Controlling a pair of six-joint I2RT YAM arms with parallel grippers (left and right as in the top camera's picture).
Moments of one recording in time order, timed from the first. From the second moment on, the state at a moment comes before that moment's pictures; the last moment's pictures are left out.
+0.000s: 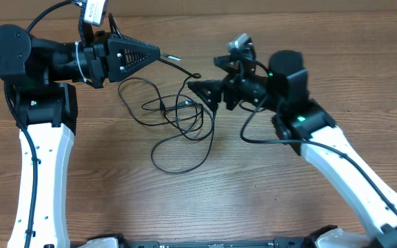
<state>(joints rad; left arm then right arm) 0.09 1.42 1.37 0.39 1.56 -1.04 0.44 1.46 1.12 0.07 -0.58 0.17</state>
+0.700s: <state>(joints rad) 0.09 1.42 1.37 0.39 1.56 -1.04 0.50 1.67 1.12 0.27 -0.58 0.21</state>
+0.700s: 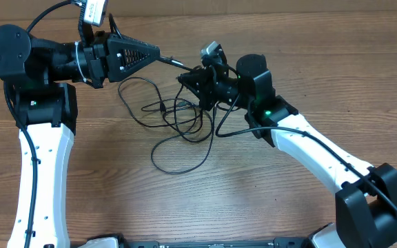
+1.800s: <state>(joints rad) 0.09 1.60 1.34 -0.36 1.56 -0.38 0.14 0.91 1.12 0.16 -0.53 0.48</state>
